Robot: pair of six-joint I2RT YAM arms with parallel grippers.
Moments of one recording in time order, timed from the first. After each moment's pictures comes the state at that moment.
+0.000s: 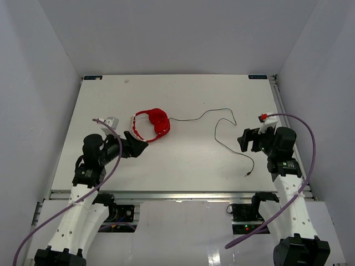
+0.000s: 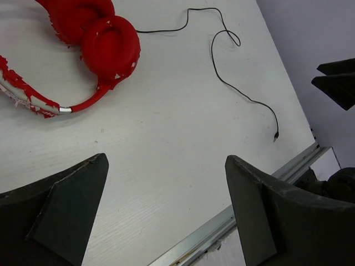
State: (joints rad) left arm -0.14 0.61 0.53 -0.24 0.50 -0.43; right arm -0.05 0.71 0.55 -0.29 -0.34 -0.04
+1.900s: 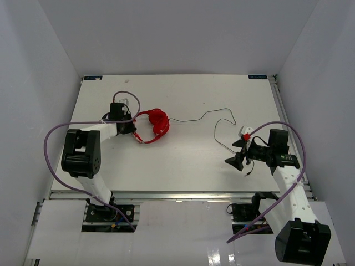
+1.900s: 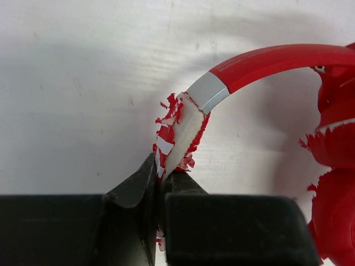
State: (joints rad) left arm -0.10 1.77 0.98 -0.06 0.08 -0.31; right arm -0.06 0.84 0.56 -0.52 -1.01 -0.73
